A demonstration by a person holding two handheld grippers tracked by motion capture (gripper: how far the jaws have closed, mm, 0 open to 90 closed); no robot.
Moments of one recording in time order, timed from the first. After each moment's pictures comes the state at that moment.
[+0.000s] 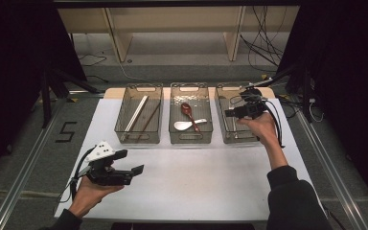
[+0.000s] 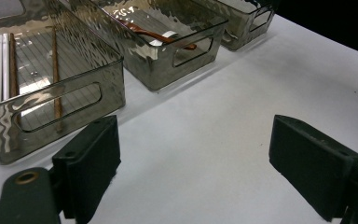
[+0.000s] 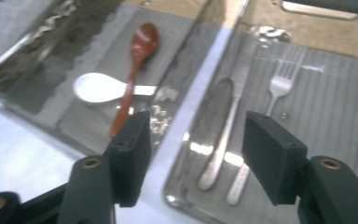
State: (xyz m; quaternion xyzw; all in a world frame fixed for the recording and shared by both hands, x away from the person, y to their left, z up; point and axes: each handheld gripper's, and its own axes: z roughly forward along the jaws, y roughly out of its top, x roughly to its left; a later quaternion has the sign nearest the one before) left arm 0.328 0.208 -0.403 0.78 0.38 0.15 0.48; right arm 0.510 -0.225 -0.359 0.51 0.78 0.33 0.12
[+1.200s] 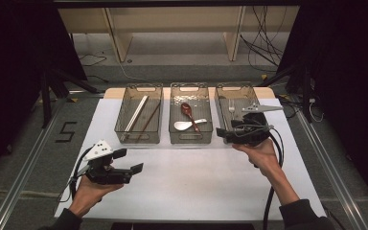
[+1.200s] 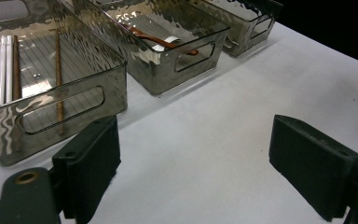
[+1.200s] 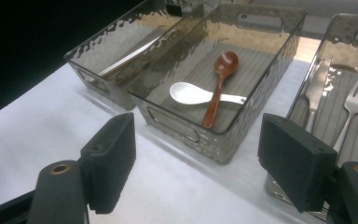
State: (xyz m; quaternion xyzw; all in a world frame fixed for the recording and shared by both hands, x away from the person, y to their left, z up) left arm 0.330 0.211 -0.403 0.77 0.39 0.15 0.49; right arm 0.413 -0.211 -0.357 0.43 0.77 0.46 0.13
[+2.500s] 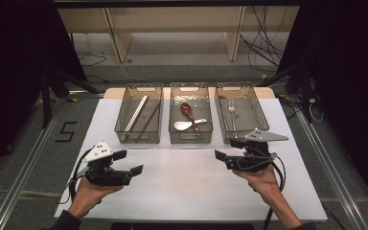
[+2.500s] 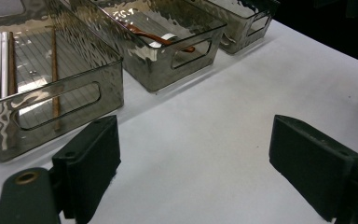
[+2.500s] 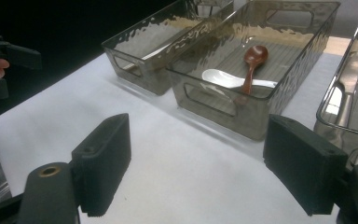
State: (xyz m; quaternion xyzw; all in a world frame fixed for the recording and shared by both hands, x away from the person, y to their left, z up) left arm 0.326 0.210 -0.403 0.77 0.38 0.14 0.49; right arm 0.354 -0.212 -0.386 0.40 0.76 0.50 0.13
